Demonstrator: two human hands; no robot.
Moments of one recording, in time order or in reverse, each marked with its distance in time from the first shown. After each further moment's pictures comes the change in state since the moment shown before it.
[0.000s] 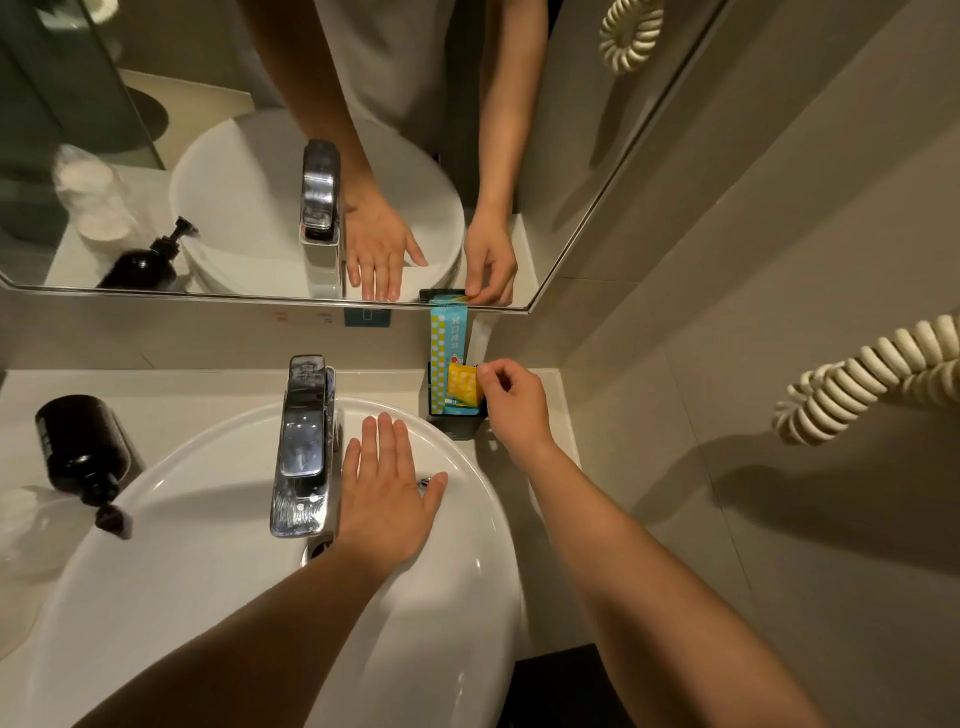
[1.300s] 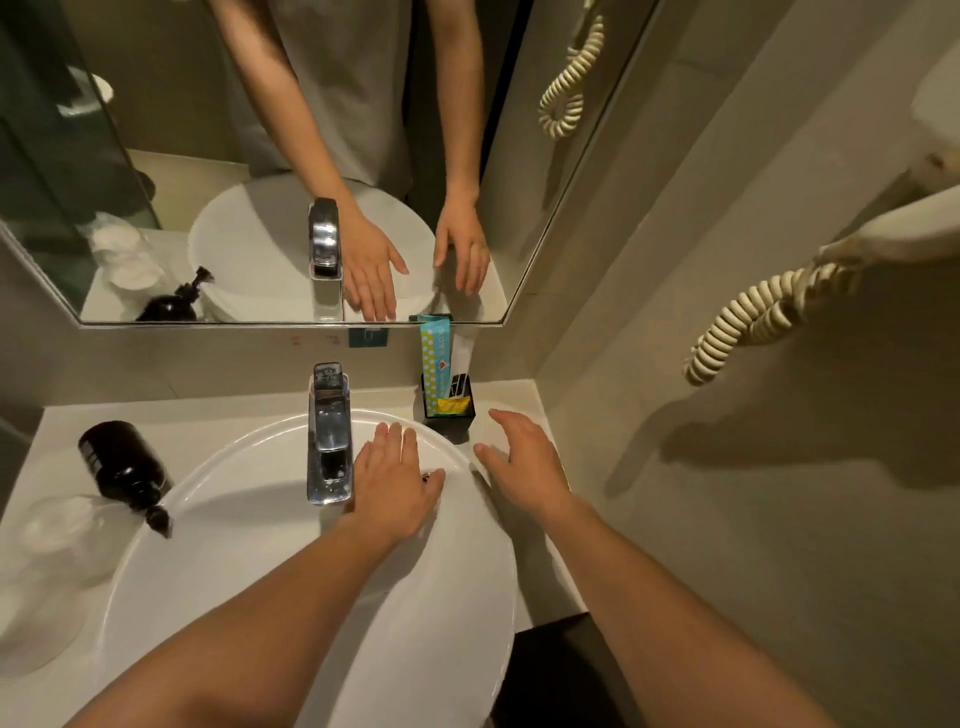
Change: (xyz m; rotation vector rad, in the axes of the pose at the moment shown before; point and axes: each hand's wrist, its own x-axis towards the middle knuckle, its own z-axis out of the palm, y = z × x) left_hand -0.015 0.002 -0.055 -0.074 -0.111 0.116; right_hand -0.095 0.012 -0.044 -0.618 -0.068 -0.155
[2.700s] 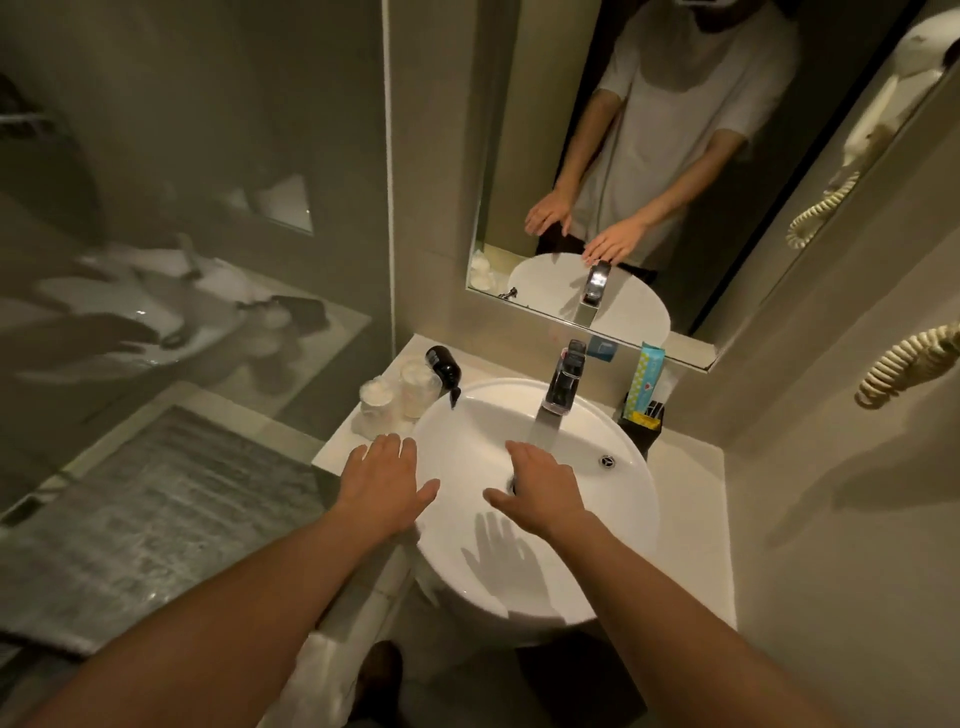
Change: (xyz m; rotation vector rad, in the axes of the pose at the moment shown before) left_hand -0.320 -0.115 -0.045 0.247 0.256 -0.517; right_hand -0.193 -0.150 0.061 -0.355 -0.275 -0.618
